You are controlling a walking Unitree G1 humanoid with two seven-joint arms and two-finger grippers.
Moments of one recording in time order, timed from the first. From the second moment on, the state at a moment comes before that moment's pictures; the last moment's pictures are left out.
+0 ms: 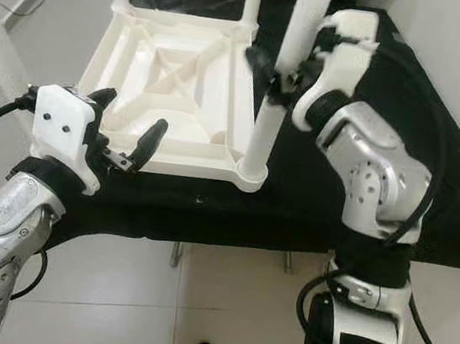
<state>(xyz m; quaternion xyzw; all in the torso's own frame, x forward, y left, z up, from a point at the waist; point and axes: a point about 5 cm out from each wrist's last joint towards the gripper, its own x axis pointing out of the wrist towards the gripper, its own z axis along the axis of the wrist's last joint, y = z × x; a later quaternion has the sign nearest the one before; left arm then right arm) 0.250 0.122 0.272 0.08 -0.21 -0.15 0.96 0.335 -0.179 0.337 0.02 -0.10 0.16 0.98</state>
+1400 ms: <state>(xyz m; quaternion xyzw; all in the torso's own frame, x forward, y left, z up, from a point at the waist) 0.271 0.213 0.230 0.08 -0.17 0.08 0.98 0.332 -0.187 0.307 0.07 -0.06 0.01 1.00</state>
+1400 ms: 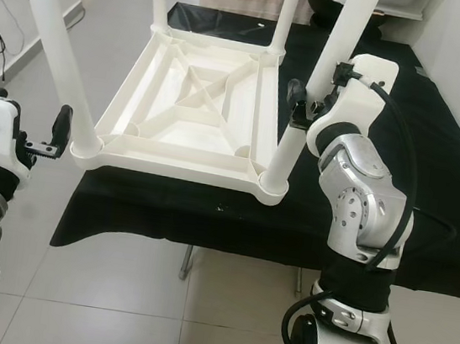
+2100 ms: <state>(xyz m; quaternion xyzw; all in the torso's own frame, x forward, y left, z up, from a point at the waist) 0.332 0.218 0.196 0.03 -0.14 0.04 0.99 0.328 -0.186 0.312 0.07 -0.05 0.02 1.00</state>
